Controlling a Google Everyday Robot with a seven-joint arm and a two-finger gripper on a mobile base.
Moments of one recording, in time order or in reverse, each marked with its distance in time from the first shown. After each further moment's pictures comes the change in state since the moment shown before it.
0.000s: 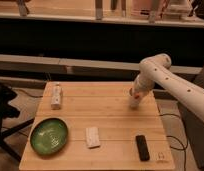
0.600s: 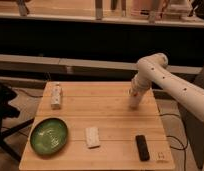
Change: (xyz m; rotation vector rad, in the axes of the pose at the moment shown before) arm 0.003 -0.010 0.003 -0.001 -0.013 -0.005
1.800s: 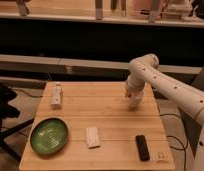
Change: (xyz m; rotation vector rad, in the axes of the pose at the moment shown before) arm 0.001 -0.025 0.011 0.003 -0.022 -0.018
